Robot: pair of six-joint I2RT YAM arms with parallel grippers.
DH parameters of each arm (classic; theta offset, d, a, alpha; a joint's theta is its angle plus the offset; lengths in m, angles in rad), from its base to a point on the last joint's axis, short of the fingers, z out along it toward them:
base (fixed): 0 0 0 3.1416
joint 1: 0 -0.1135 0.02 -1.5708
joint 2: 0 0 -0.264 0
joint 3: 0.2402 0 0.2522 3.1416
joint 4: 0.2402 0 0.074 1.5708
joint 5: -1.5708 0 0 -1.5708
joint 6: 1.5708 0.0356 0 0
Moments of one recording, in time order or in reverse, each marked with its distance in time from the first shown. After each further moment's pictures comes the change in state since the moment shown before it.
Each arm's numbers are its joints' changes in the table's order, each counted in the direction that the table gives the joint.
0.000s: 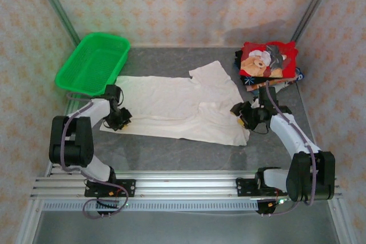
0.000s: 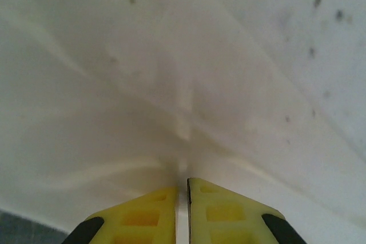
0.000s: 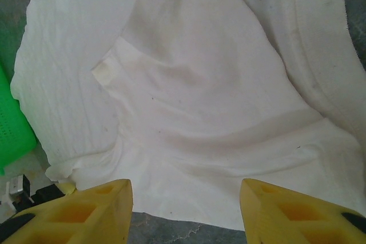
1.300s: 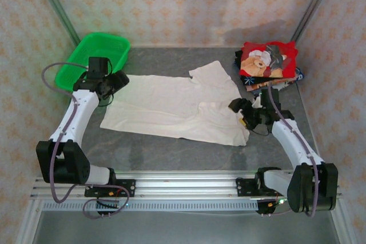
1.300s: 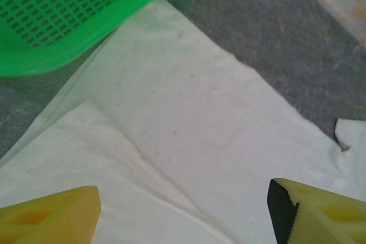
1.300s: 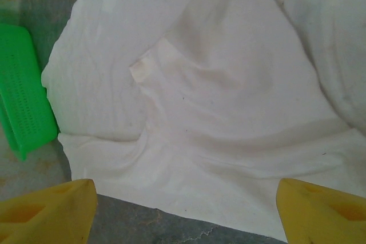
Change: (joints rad) left arm 0.000 0.205 0.311 0.002 0.084 0.047; right arm -0.014 0.087 -0.046 -0.071 0.033 -0.009
